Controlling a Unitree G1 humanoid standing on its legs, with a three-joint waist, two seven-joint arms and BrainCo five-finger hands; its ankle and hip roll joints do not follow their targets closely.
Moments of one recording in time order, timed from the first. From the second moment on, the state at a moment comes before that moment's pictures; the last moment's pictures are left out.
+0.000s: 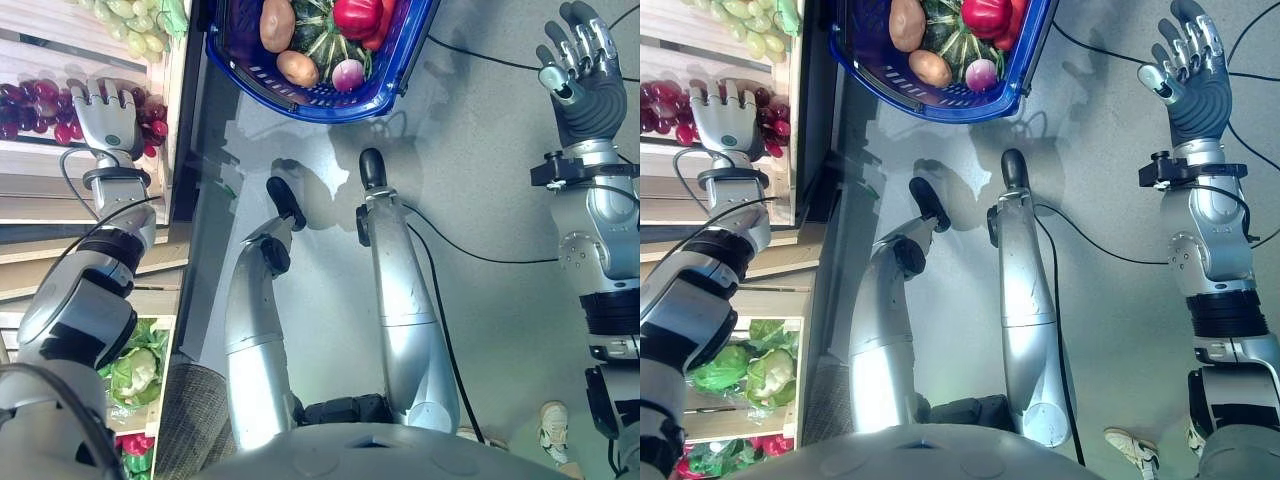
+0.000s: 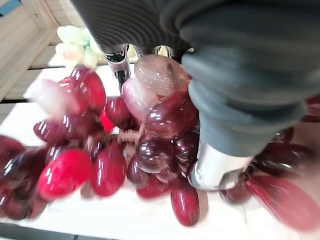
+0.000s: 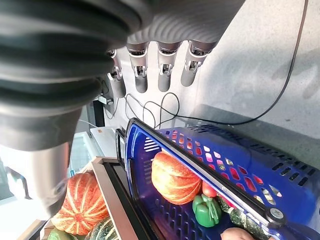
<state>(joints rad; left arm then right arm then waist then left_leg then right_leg) -0.91 0.73 -0.66 1.00 0.85 0.49 0.52 -0.45 -0.77 0.02 0.07 0.73 -0.22 -0.06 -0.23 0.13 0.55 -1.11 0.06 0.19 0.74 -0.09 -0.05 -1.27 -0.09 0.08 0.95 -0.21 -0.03</state>
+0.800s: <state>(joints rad) -0.78 0.75 -0.45 0.87 0.43 0.21 0.64 -0.39 -0.79 0.06 0.07 0.54 -0.21 0.03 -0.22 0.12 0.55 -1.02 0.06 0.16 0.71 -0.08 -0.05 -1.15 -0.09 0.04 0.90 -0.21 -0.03</state>
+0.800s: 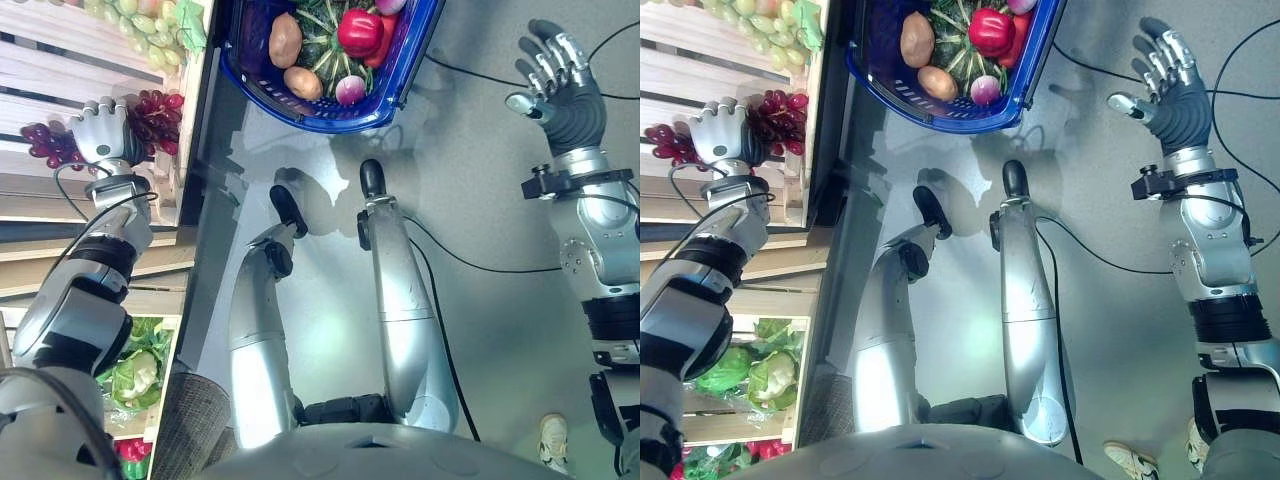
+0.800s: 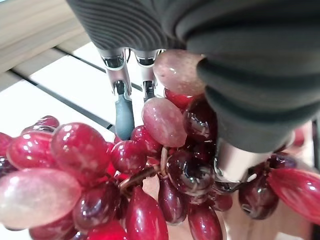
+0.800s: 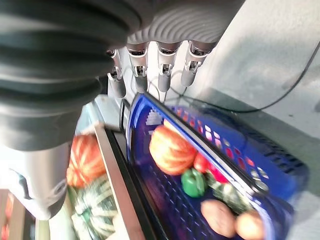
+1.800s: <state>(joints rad) -0.48 0.77 -0.11 0.39 -0.12 -0.11 0.45 -0.32 -0.80 0.12 -0.02 0.10 0.07 0.09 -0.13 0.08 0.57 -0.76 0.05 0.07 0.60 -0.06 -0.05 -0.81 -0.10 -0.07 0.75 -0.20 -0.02</state>
